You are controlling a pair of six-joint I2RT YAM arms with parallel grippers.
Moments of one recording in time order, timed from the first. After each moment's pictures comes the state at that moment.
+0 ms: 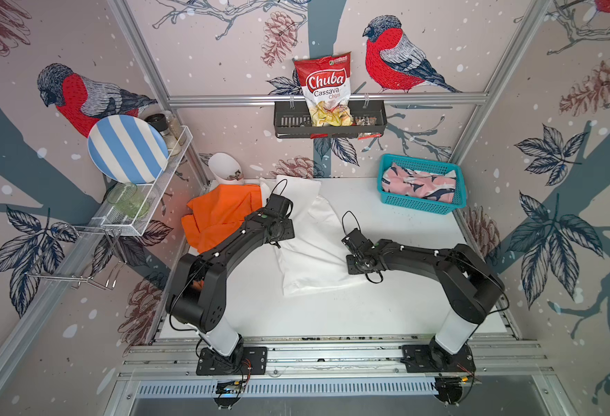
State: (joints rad) left arm -0.38 1.68 1.24 -0.61 -0.13 -0.52; right arm 0.74 1.71 0.93 -0.46 0.17 0.53
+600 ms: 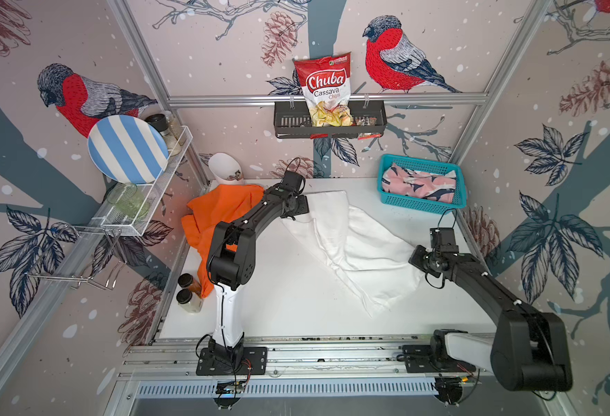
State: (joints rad) left arm -0.37 2.11 1.75 -0.63 0.01 -0.48; right arm 0.03 1.22 0.64 -0.45 -0.09 0.50
